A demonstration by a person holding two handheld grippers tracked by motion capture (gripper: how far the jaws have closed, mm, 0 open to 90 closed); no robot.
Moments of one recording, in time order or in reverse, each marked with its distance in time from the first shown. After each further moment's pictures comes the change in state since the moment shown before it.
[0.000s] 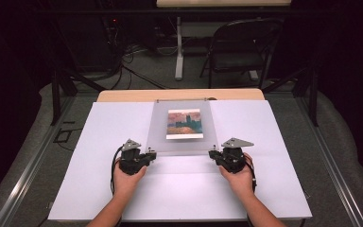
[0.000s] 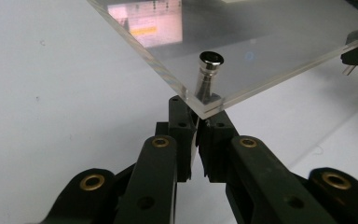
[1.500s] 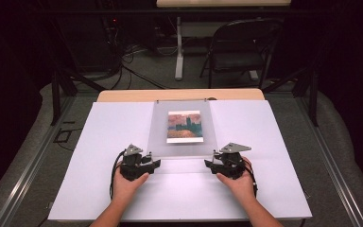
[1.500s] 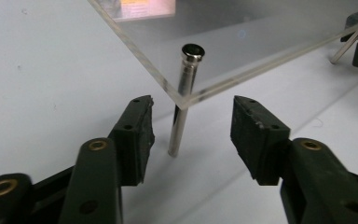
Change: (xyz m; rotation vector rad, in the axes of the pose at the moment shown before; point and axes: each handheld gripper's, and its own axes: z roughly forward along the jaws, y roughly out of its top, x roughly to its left) left arm -0.005 -0.013 0.000 0.043 -0.001 0.017; right arm 0.007 -0.012 -0.001 0.045 0.009 -0.023
